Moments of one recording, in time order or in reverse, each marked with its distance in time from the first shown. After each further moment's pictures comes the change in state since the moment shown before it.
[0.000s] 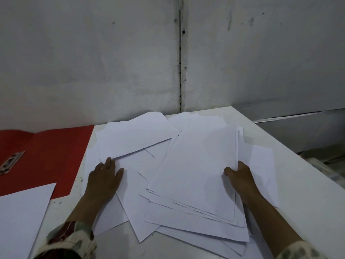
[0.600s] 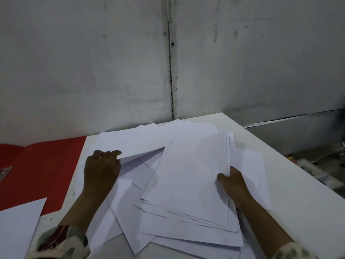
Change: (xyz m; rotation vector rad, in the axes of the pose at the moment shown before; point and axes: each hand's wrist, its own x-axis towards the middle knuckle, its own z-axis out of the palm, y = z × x) left_hand 0.009 0.031 -0.048 -0.056 0.493 0.271; right_hand -0.001 -0.003 -0.002 -0.015 -0.014 0.035
